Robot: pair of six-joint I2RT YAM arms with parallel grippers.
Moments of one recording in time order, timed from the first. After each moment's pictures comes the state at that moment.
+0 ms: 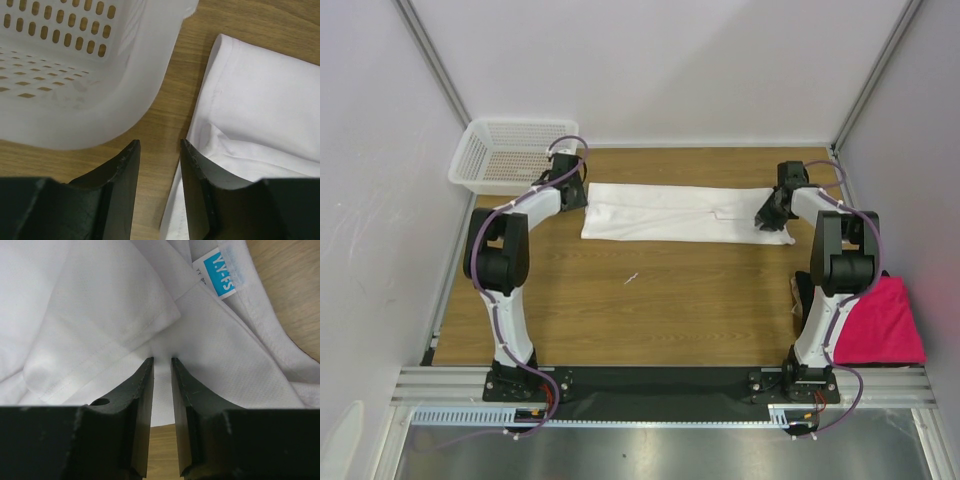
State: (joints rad) left arm -0.19 2.03 1.43 -0.24 -0.23 -0.37; right arm -0.01 1.98 1.35 -0.44 -0.01 0.63
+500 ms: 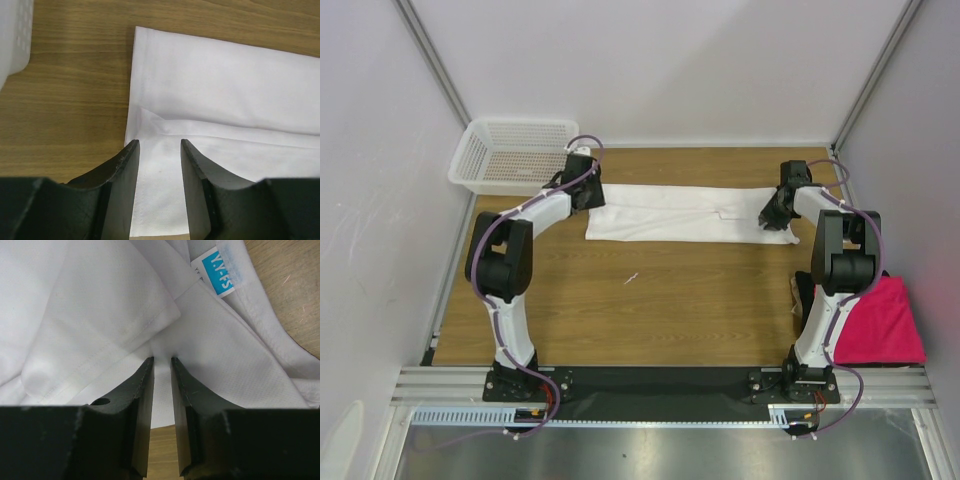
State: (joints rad) left arm -0.27 1.97 1.39 -0.18 -0.12 -0.36; right arm -0.04 1.99 1.36 -0.45 0.01 0.60
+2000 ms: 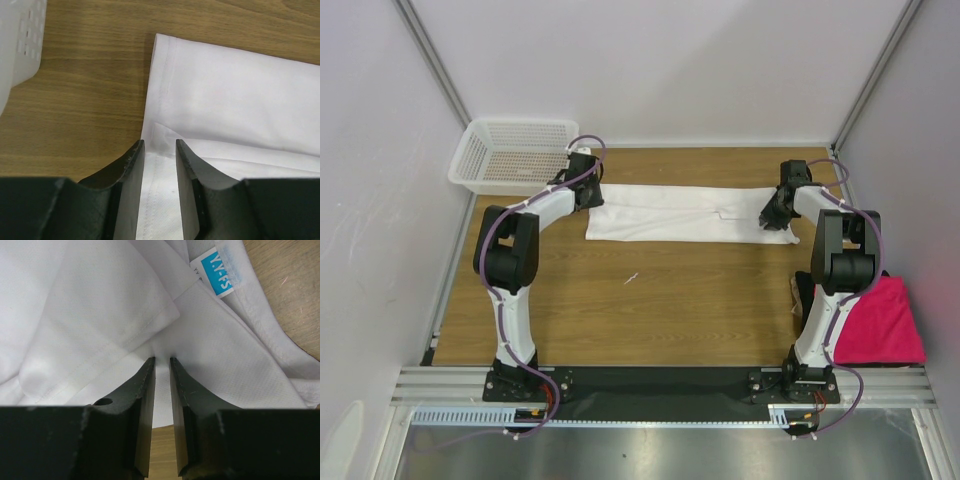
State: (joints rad) left arm -0.27 2.06 1.47 -0.22 -0.19 -0.36; right arm -0.04 1.99 1.37 -0.46 0.01 0.59
